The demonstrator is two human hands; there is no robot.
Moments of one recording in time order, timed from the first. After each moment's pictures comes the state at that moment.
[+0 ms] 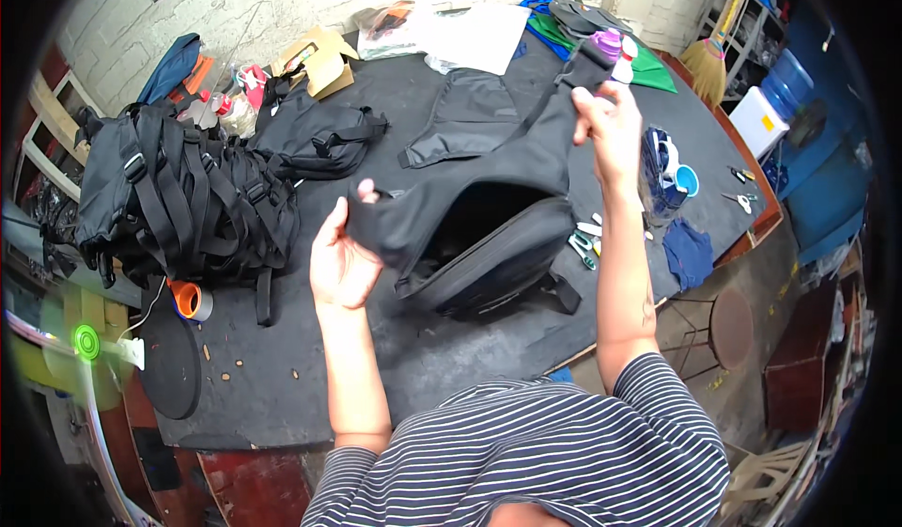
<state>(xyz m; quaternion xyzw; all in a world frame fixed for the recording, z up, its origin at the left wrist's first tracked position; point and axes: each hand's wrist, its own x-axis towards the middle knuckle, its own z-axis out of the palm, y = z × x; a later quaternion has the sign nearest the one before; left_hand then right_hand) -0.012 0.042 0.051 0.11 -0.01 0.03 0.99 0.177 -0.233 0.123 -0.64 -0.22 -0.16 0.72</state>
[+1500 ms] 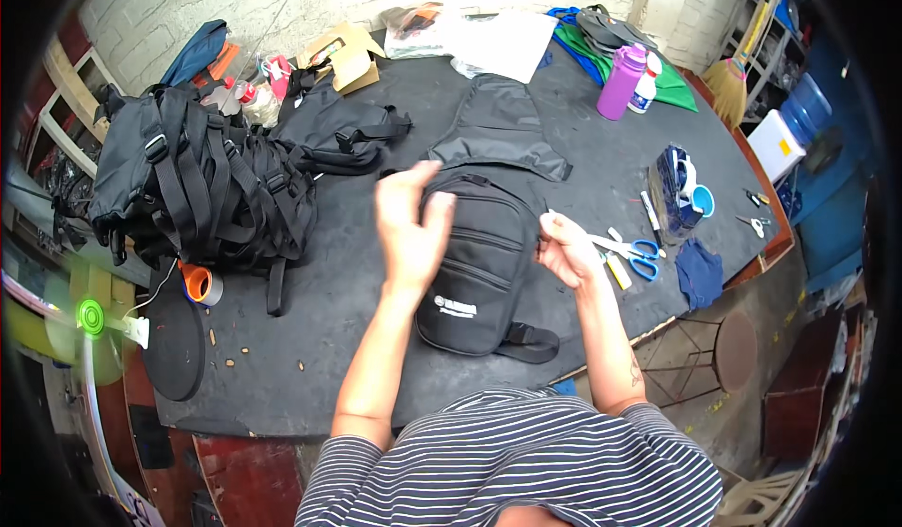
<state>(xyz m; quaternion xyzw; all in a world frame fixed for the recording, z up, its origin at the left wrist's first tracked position) 0.027 -0.014 0.054 0.79 0.01 0.47 0.39 0.130 -0.244 -0.034 -0.35 -0.14 0.38 0.84</state>
